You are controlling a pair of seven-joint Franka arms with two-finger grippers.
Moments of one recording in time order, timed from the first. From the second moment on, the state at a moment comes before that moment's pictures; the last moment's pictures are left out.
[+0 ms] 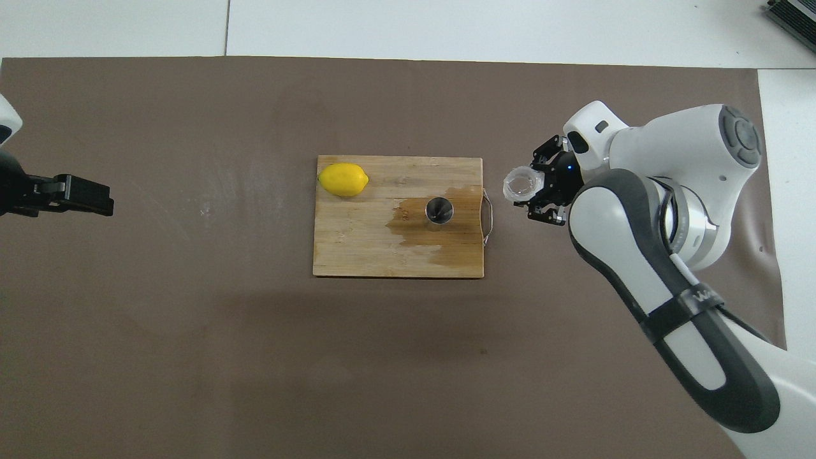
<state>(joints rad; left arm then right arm) 0.05 -0.03 -0.12 -1.63 -0.01 1.61 -0.01 0.23 0.26 -0.01 -1.82 0.44 2.20 -1.47</state>
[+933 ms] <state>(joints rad) 0.05 -0.03 -0.12 -1.63 -0.01 1.61 -0.01 0.40 0.26 -0.01 -1.80 0.13 2.20 -1.20</state>
